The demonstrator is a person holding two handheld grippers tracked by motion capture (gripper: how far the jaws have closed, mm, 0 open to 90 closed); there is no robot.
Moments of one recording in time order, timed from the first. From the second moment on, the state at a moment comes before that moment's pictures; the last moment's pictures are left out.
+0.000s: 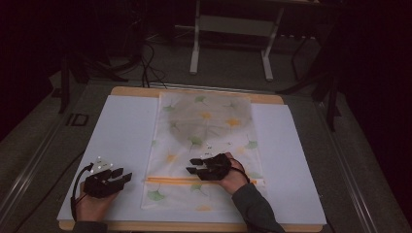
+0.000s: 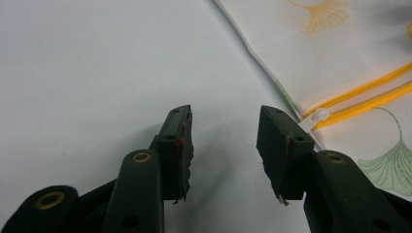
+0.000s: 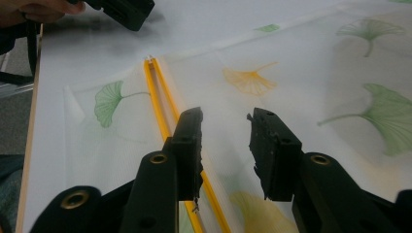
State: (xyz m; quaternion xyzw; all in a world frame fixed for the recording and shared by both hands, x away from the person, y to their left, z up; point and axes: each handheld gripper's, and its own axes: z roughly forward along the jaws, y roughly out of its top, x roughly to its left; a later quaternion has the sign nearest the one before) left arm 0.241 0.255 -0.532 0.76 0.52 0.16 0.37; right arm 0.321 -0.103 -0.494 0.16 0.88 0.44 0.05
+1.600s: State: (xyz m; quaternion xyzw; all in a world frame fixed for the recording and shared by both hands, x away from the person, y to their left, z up) left arm 0.235 0.274 -0.529 0.73 0.54 0.18 0.38; right arm 0.319 0.028 -0.530 0.10 0.90 0.42 0.00
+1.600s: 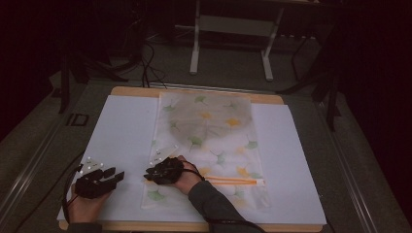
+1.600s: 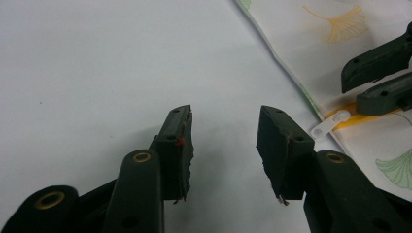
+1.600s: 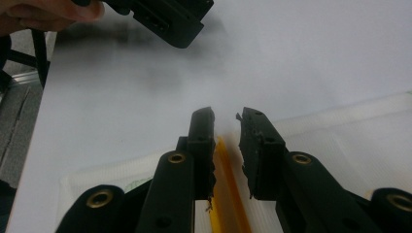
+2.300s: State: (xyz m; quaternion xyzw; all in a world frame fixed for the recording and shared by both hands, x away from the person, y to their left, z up) left arm 0.234 0.273 -0.530 0.74 0.54 0.17 0.37; right arm 0.316 0.057 -0.539 0.08 0.92 0.38 0.01
